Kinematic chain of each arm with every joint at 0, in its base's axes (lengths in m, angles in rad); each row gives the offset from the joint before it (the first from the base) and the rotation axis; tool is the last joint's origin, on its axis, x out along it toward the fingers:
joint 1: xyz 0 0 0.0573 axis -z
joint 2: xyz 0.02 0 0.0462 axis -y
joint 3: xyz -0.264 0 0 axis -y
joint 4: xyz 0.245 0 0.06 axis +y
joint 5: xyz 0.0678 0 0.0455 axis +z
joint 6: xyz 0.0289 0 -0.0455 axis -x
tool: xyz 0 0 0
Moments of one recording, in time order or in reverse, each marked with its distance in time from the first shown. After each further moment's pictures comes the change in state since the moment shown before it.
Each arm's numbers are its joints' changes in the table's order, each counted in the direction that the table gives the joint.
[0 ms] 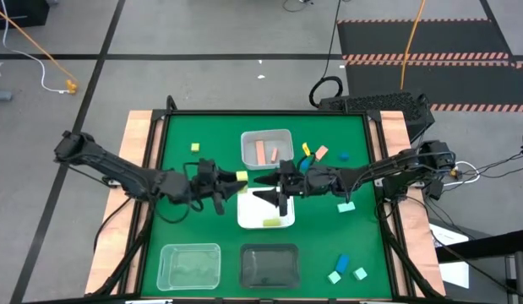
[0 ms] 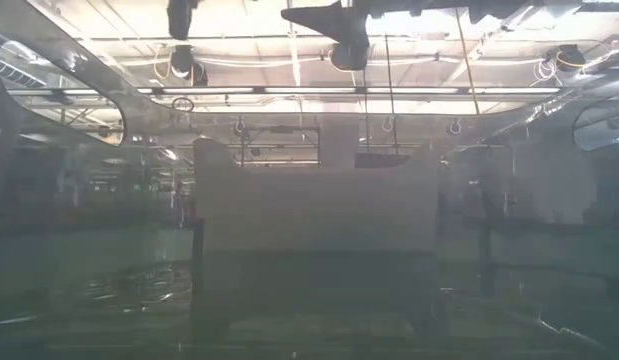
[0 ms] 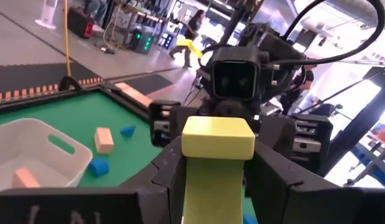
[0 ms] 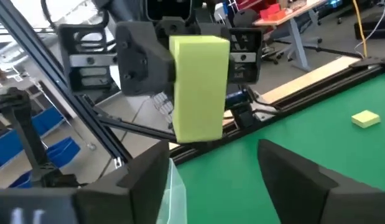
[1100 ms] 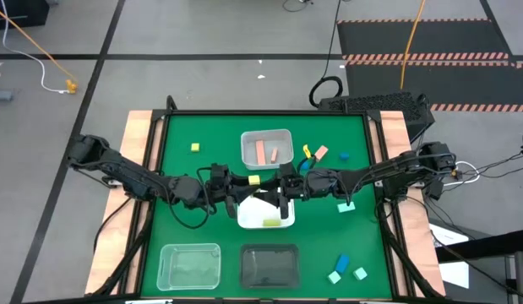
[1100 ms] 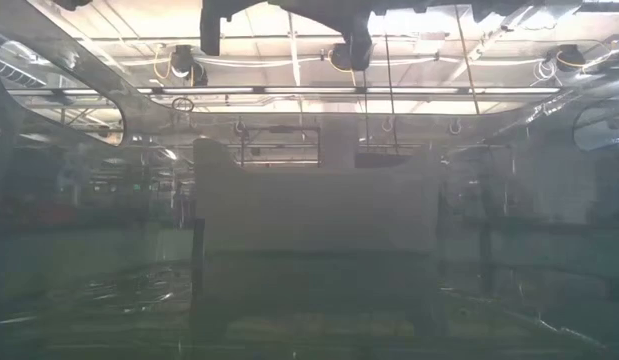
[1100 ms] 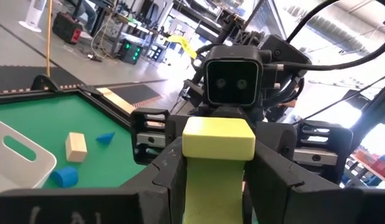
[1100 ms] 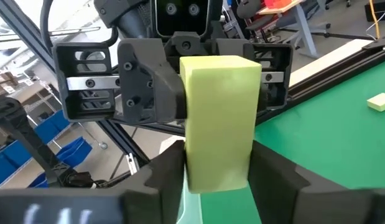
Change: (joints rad) left arm -0.017 -0.189 0.000 -0.285 -0.041 0.017; right arm -0.001 0.001 0.000 0.007 0.015 -0.069
